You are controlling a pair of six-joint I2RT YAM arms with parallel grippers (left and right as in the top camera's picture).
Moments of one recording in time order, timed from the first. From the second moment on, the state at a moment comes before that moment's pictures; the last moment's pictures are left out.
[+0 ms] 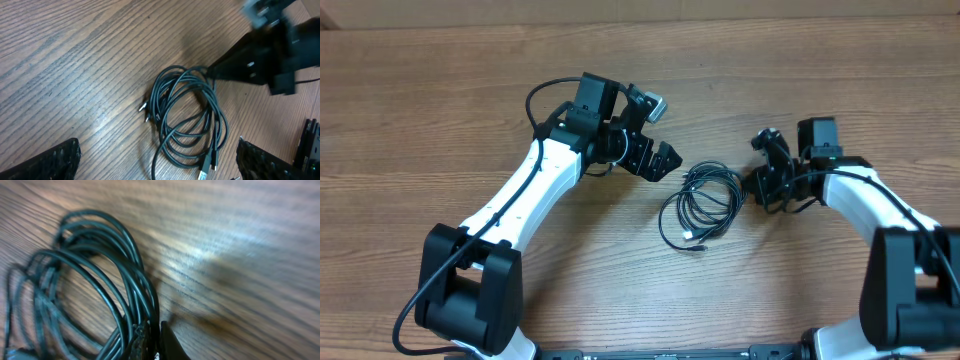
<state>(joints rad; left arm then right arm) -0.37 1.78 1.30 -0.52 0.60 0.05 0.00 1.68 0.93 -0.48 -0.46 -0.29</state>
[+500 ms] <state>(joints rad) -0.37 1.78 1.30 -0.52 0.60 0.05 0.00 1.37 1.08 -0.59 -0.47 -0.29</state>
